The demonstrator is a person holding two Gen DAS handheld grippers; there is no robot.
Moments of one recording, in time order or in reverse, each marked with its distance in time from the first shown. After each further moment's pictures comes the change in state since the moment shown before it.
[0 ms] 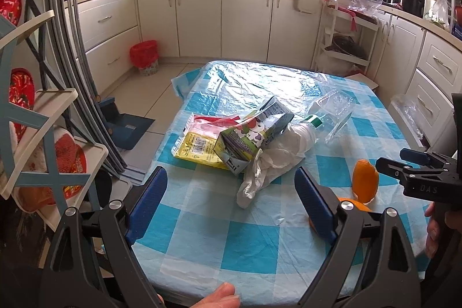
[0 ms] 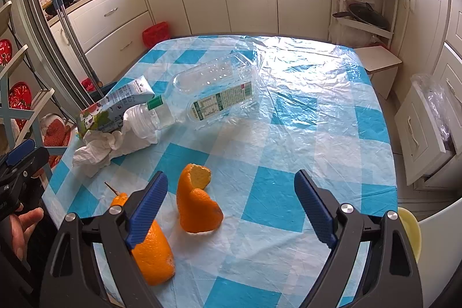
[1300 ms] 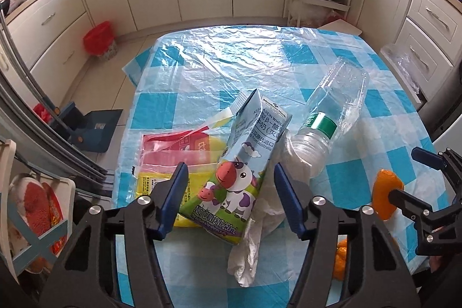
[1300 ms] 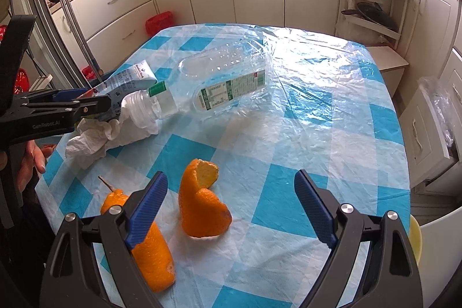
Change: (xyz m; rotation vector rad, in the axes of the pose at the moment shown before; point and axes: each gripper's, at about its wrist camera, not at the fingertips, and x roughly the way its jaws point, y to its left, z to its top) left arm 0.112 -0.019 0.058 0.192 0.259 -0.124; right arm 0.019 0.010 -0.002 -0.039 0.038 0.001
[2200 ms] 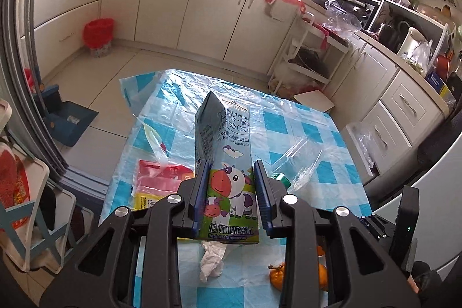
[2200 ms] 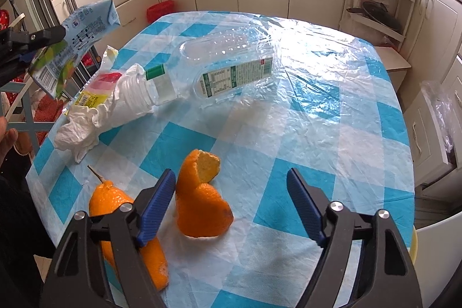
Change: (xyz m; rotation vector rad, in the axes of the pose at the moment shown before) left arm -0.067 0.052 -0.001 -0.273 -0.229 -0.222; right arm 0.017 0.006 -0.002 -0.046 0.046 -0.015
